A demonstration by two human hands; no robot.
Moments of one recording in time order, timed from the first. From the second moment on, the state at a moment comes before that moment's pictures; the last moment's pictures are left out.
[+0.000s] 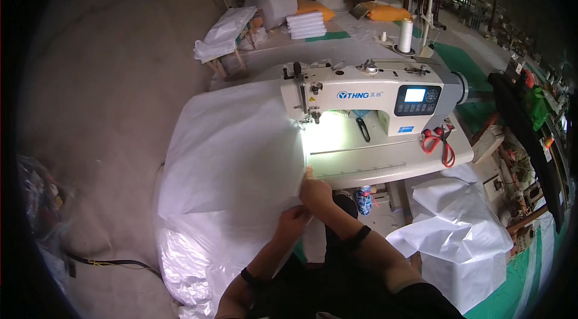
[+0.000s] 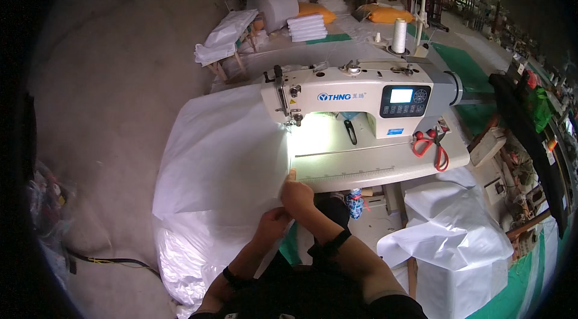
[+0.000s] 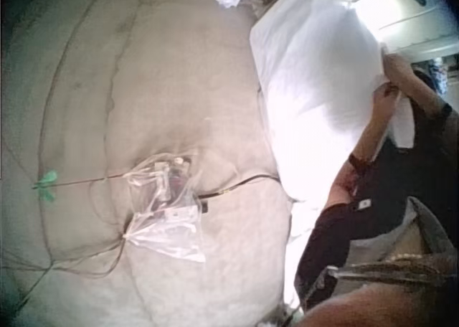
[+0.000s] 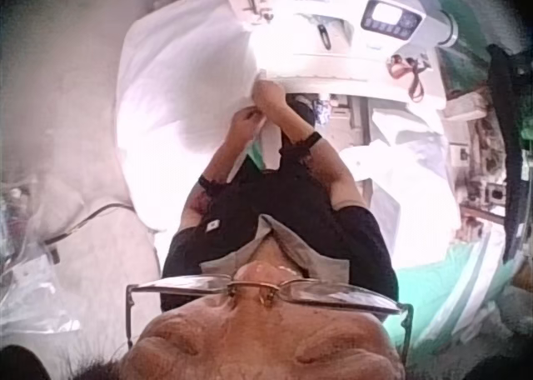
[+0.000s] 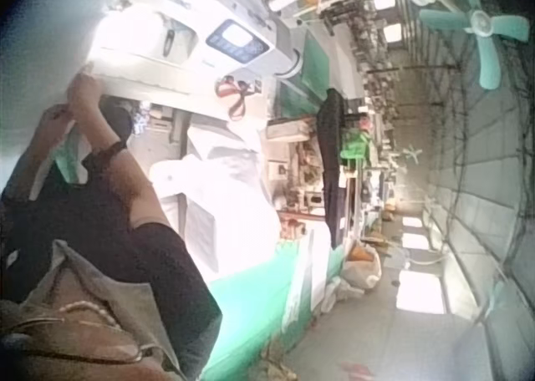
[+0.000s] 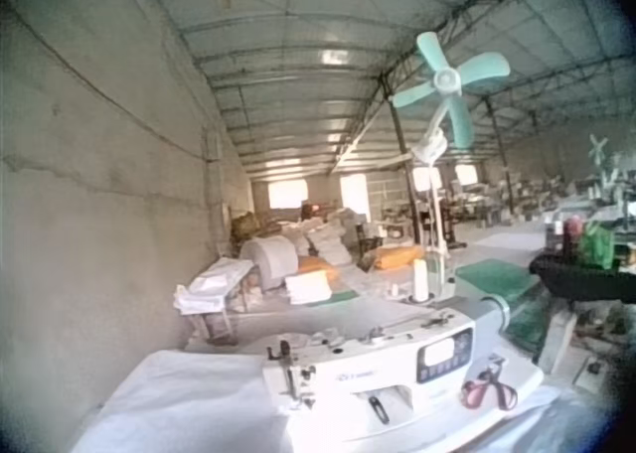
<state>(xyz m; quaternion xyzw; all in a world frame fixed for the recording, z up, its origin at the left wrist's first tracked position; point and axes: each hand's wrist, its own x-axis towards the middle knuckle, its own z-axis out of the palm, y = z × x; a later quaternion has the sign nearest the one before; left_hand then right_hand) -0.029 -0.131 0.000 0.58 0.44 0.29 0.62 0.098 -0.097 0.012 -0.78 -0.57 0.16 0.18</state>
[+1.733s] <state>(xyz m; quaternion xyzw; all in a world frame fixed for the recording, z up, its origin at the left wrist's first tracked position) -0.137 0.112 0.002 0.79 0.59 0.18 -0.05 0.142 0.005 0.010 -0.76 -0.63 0.04 0.16</state>
